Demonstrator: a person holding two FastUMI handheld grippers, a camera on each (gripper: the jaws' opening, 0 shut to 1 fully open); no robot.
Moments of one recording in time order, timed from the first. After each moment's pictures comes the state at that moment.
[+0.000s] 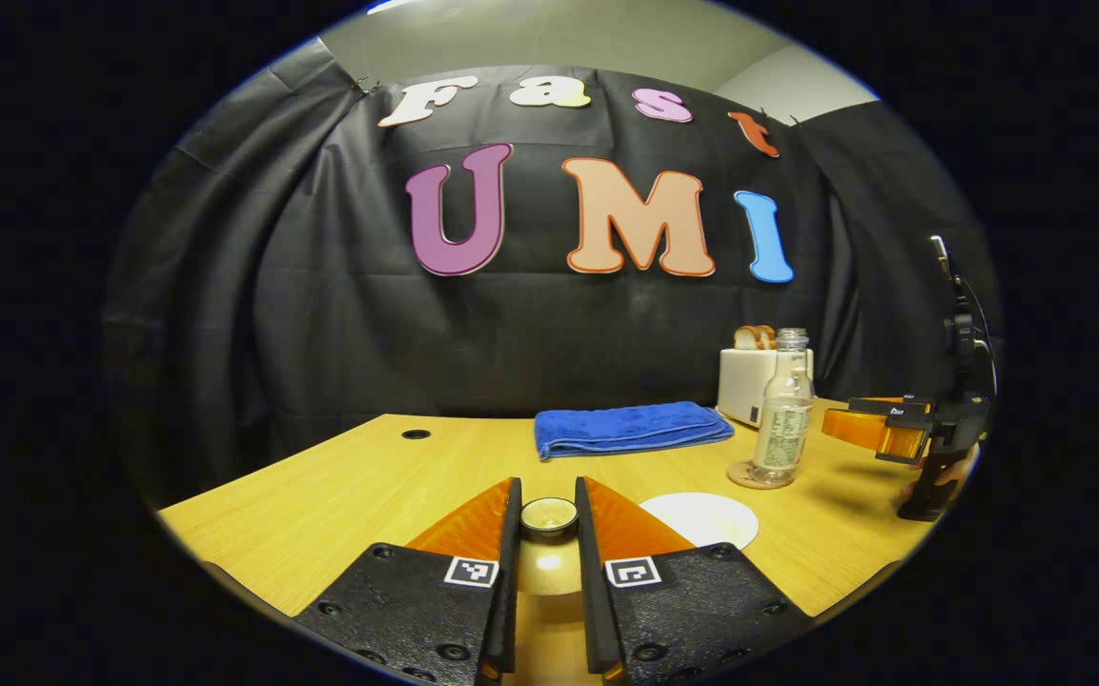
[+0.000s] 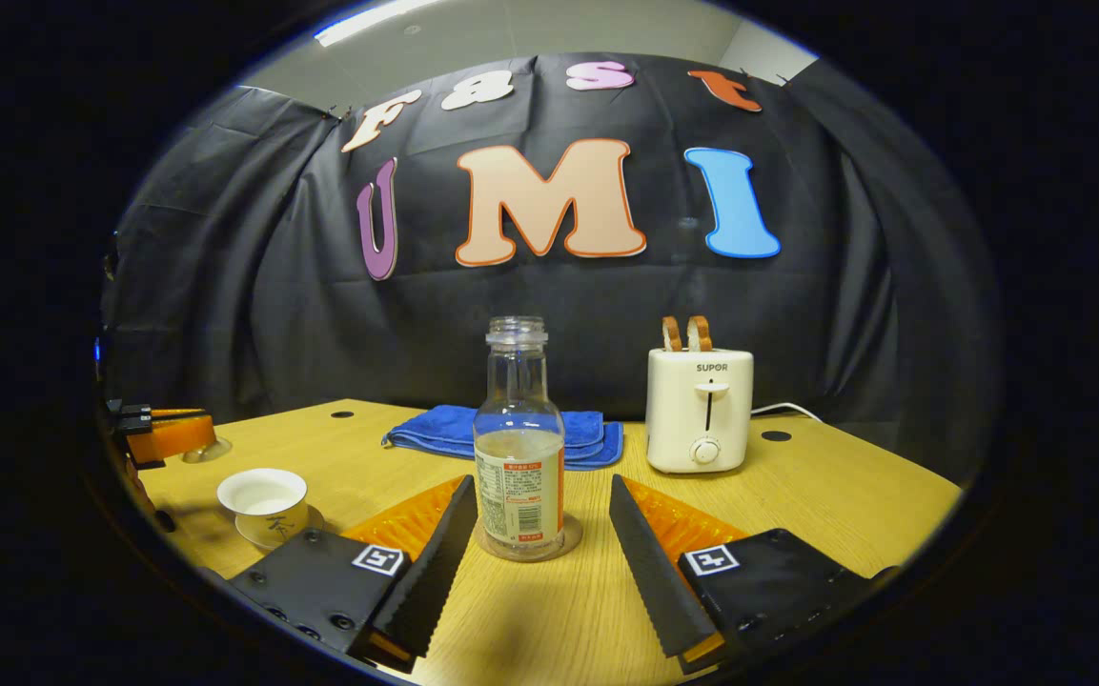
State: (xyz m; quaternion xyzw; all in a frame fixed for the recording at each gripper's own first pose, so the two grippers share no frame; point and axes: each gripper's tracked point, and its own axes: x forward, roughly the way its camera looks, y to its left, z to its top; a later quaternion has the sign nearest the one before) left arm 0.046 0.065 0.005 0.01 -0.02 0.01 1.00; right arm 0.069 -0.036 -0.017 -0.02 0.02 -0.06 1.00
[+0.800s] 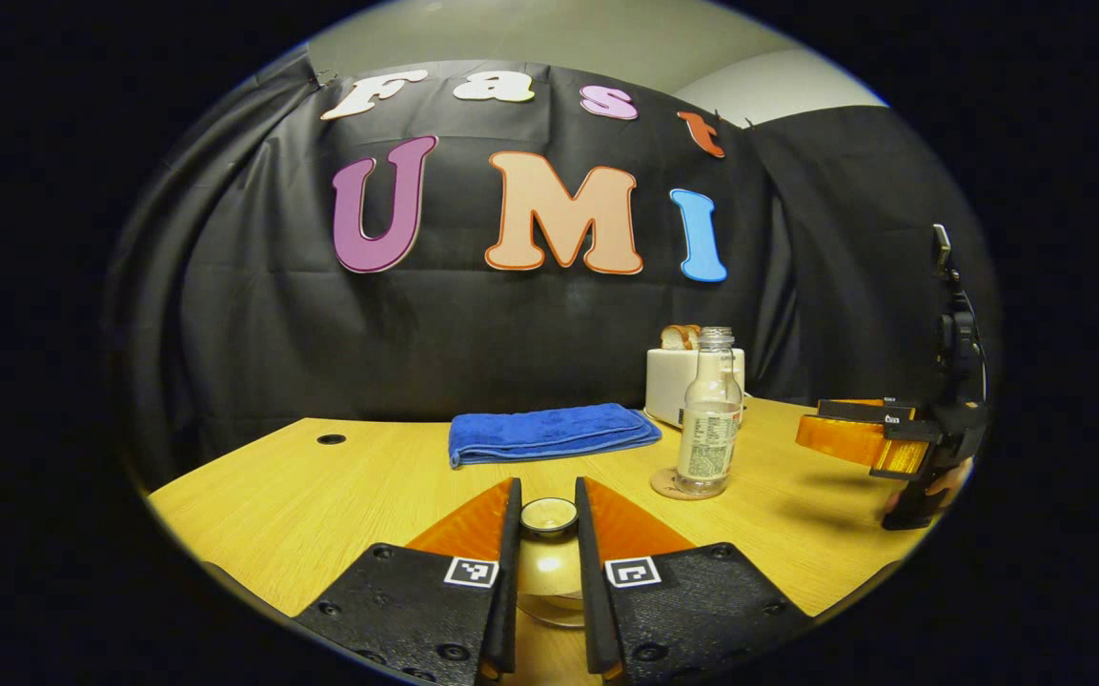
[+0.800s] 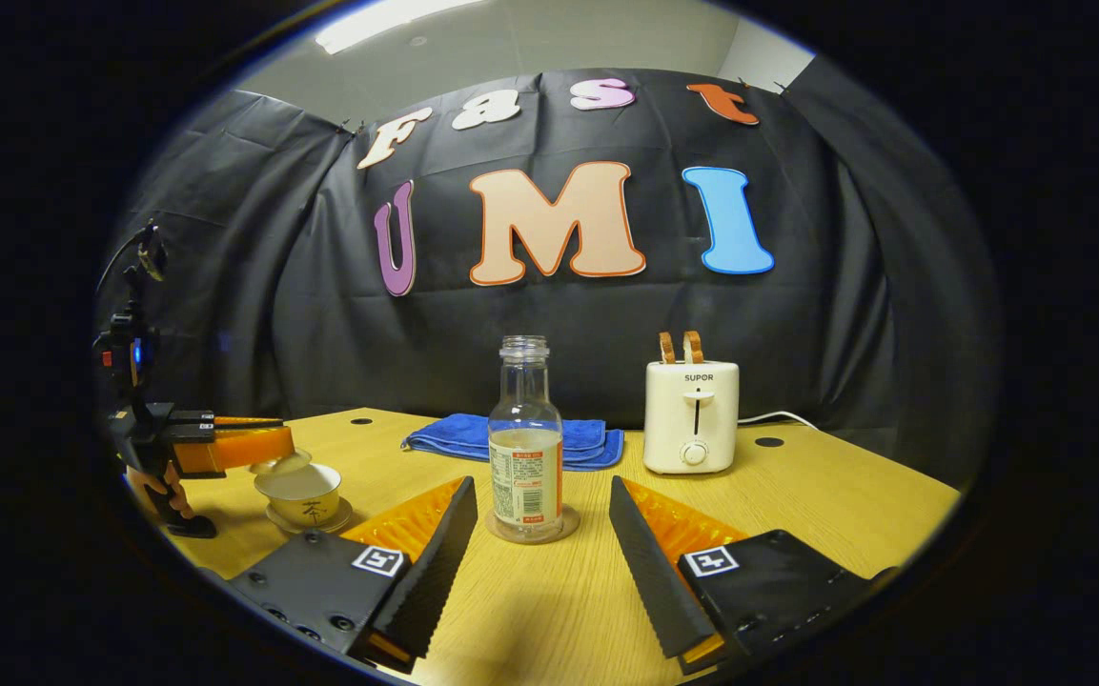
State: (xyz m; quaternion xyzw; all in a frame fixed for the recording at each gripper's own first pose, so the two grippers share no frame) left arm 0.065 -0.002 0.005 0.01 -0.02 -0.09 1.00; right arm 0.029 -0.041 -0.008 -0.01 0.02 -0.04 1.00
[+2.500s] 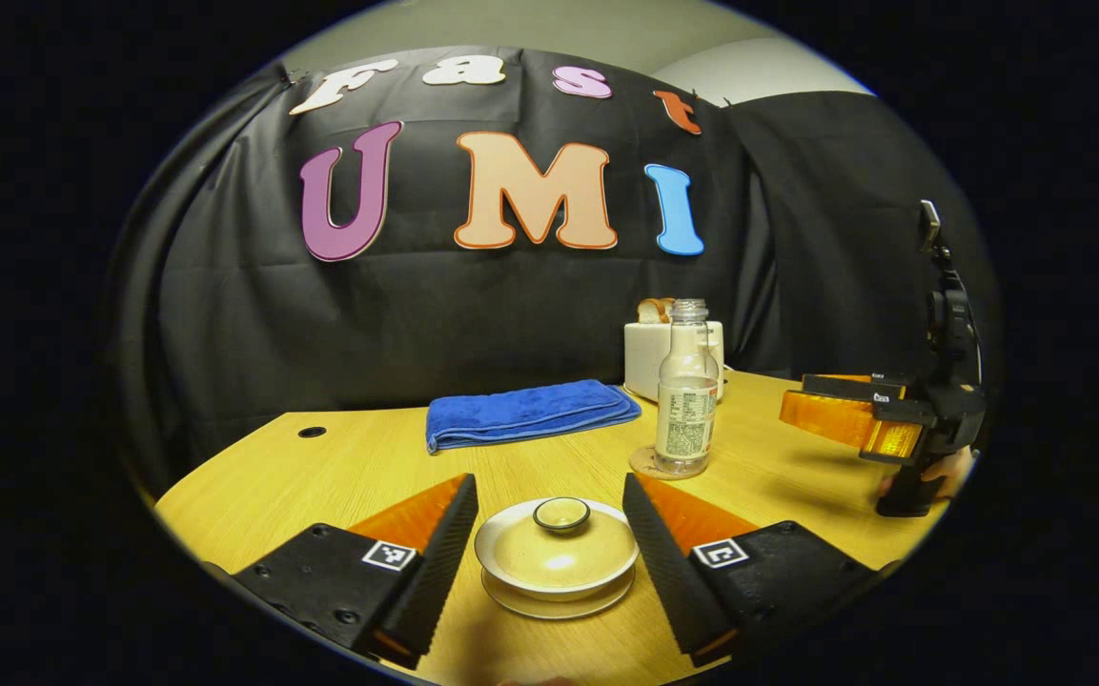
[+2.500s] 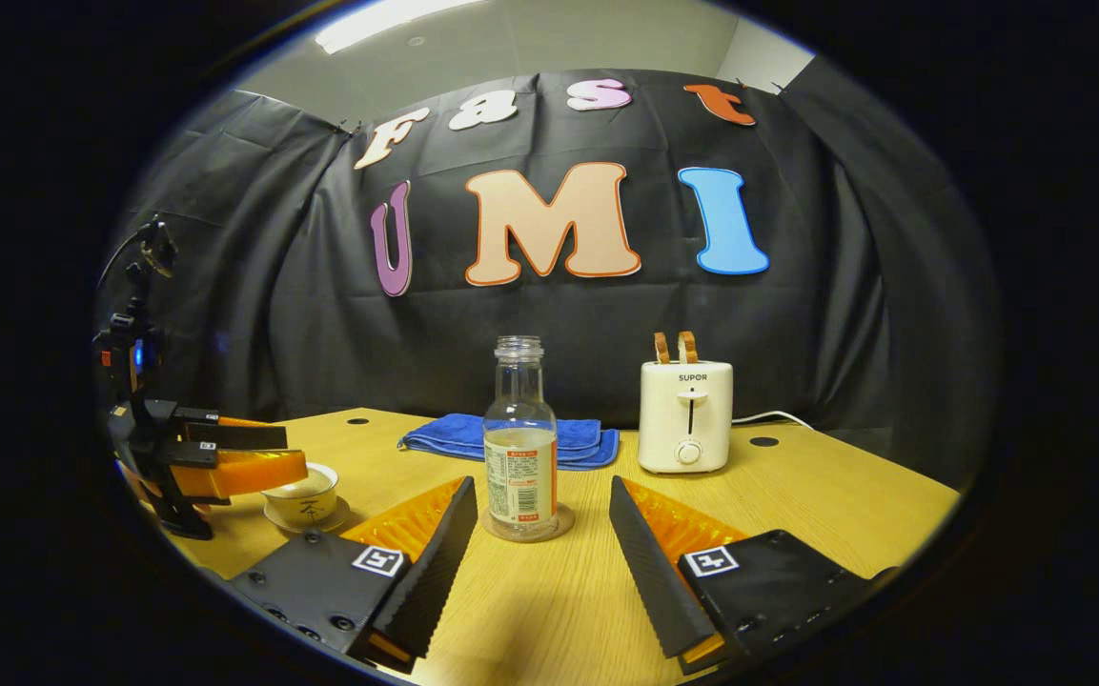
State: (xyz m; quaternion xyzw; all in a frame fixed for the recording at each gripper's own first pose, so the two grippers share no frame) left arm 0.057 -0.013 -0.003 0.03 0.01 -0.10 0.99; right arm 0.028 -0.046 -0.004 -0.01 0.02 -0.05 1.00
